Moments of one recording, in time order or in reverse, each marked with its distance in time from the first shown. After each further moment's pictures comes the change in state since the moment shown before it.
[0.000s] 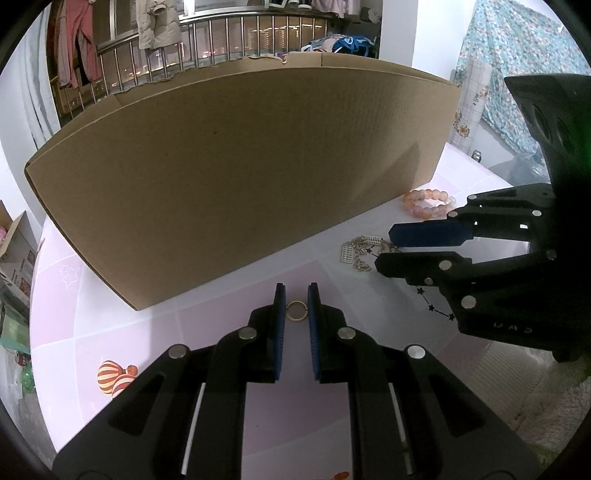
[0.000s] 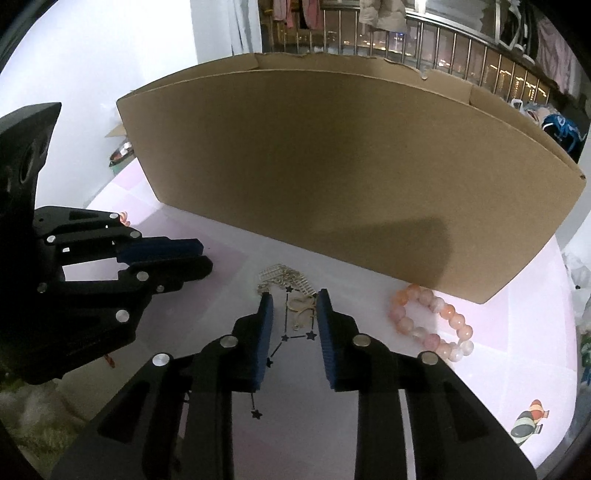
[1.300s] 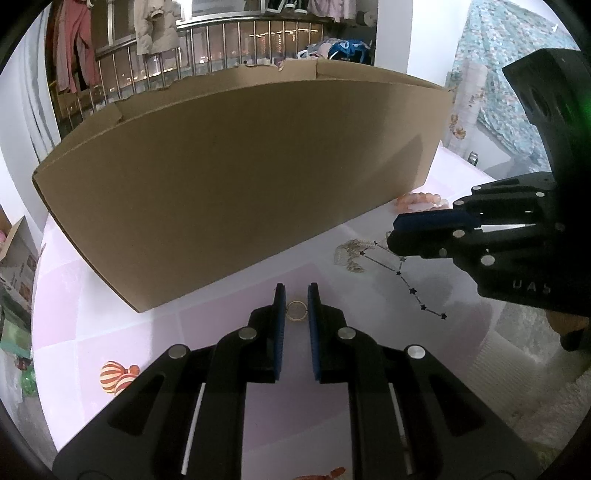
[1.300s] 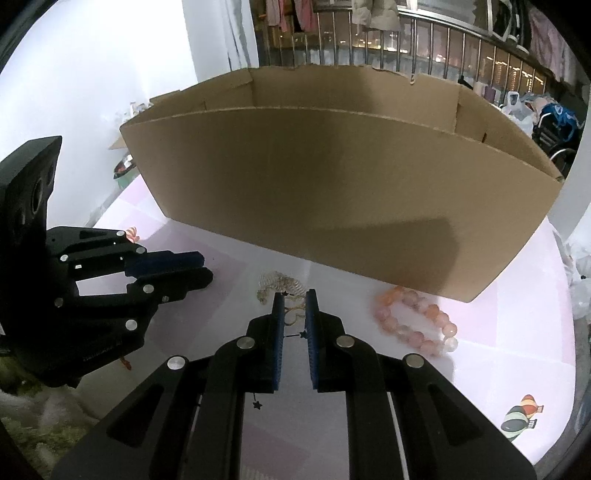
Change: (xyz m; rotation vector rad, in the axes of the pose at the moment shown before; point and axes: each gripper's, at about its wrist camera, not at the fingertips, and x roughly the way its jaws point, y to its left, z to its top) left arm -0.006 -0.005 0.001 0.011 -0.022 -0.002; right arm -0.017 -0.013 0.003 0.037 -0.017 0.032
